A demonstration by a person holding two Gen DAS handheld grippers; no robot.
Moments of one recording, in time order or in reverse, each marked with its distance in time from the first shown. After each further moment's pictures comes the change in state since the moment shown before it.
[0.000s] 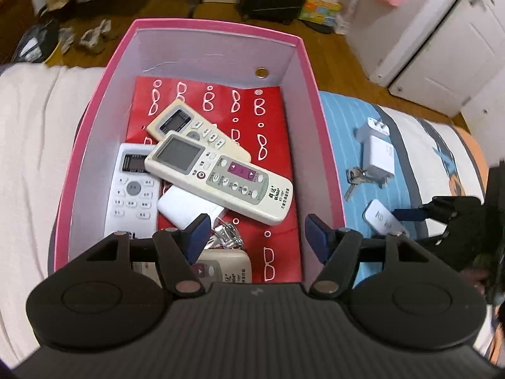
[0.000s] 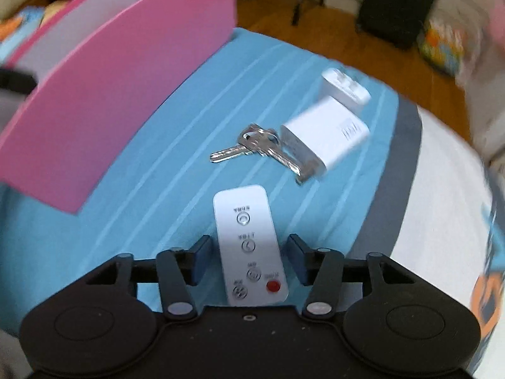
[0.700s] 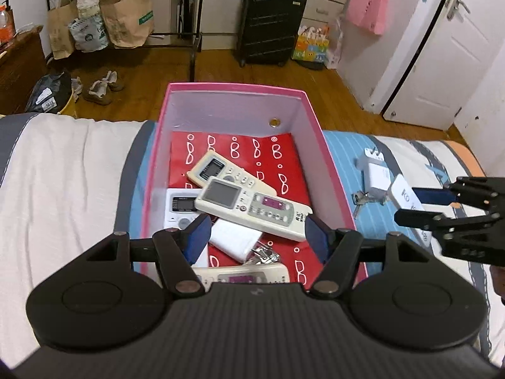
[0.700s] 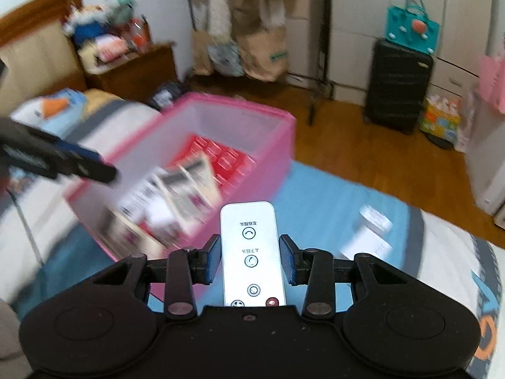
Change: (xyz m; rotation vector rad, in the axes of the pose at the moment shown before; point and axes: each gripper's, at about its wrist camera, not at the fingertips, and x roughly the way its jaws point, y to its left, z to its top) left arm -0.072 0.033 -0.006 0.094 -0.170 0.008; right arm -0.111 0.053 0.038 0.062 -0.368 0.098
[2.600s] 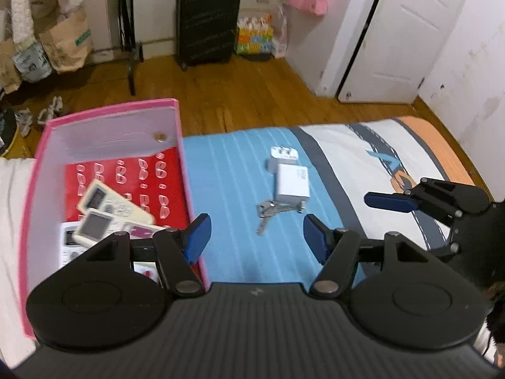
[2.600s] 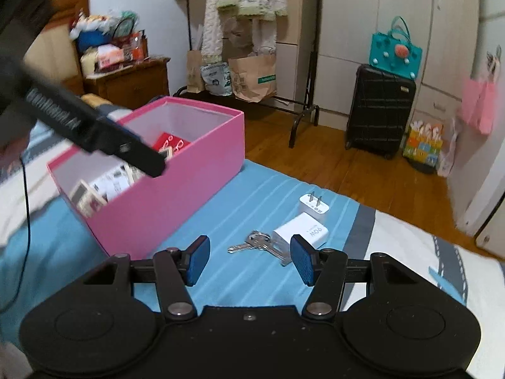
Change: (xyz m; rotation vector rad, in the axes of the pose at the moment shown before) left arm 0.049 -0.156 0.018 0.151 0.044 -0.095; right arm -0.023 -0.072 -0.065 -0.094 -0.105 -0.076
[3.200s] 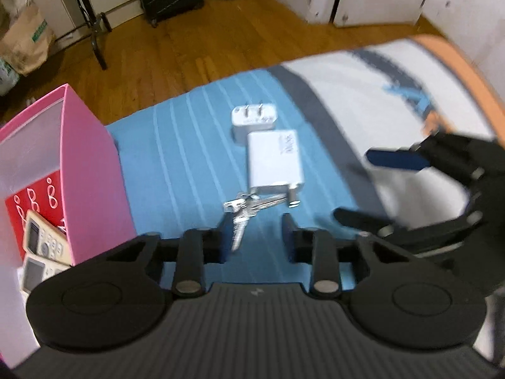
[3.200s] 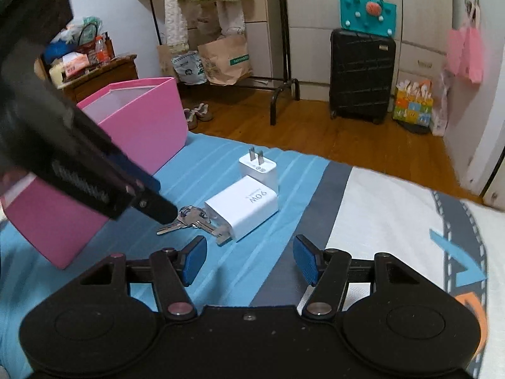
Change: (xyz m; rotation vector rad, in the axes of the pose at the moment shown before) left arm 0.141 -0.050 0.024 0.193 0.256 0.087; right arm 0.058 -0.080 -0.034 0.186 0.048 0.035
